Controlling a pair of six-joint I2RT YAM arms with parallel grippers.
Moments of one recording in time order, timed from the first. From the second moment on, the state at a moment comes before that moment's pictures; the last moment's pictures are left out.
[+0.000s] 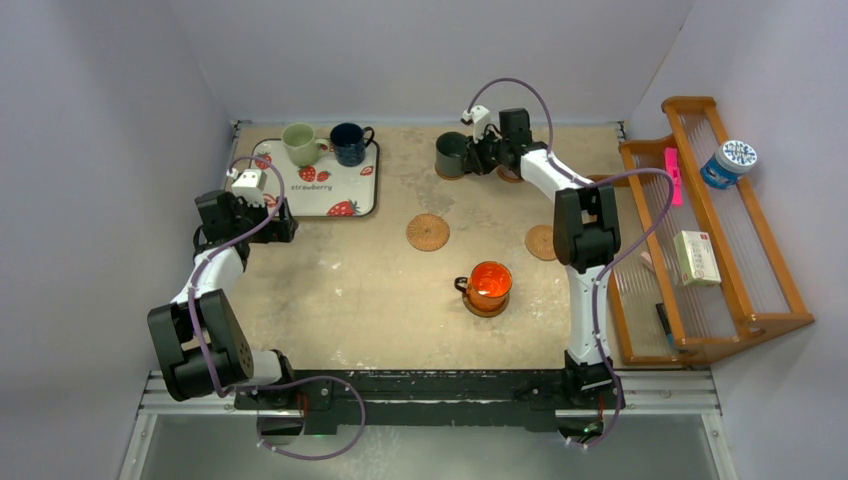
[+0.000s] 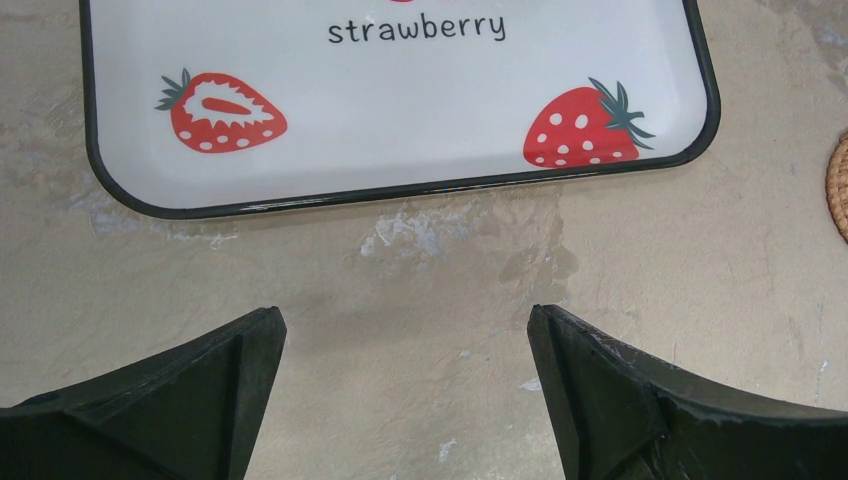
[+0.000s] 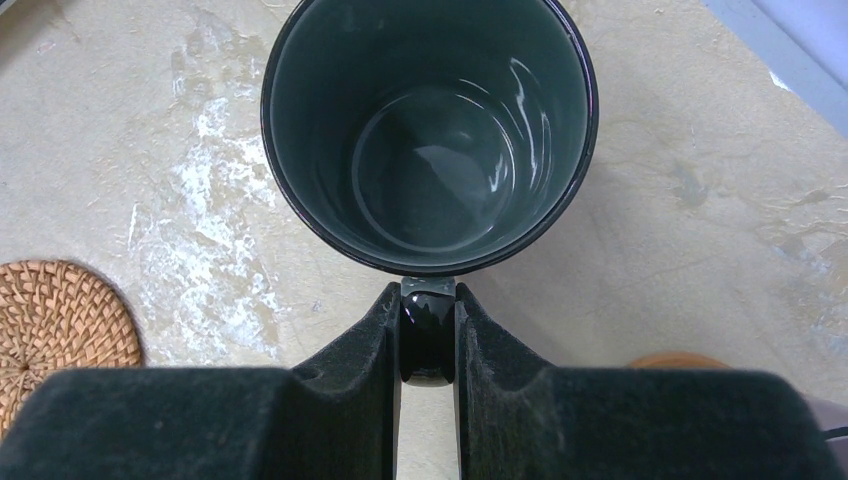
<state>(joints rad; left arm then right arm) 0.34 1.35 0.72 0.01 0.46 0.16 0.23 2.27 1.81 -0.24 -0.48 -0.34</state>
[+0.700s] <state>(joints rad) 0.34 1.35 0.72 0.01 0.46 0.16 0.24 2.27 1.81 -0.26 -0.46 -0.36</state>
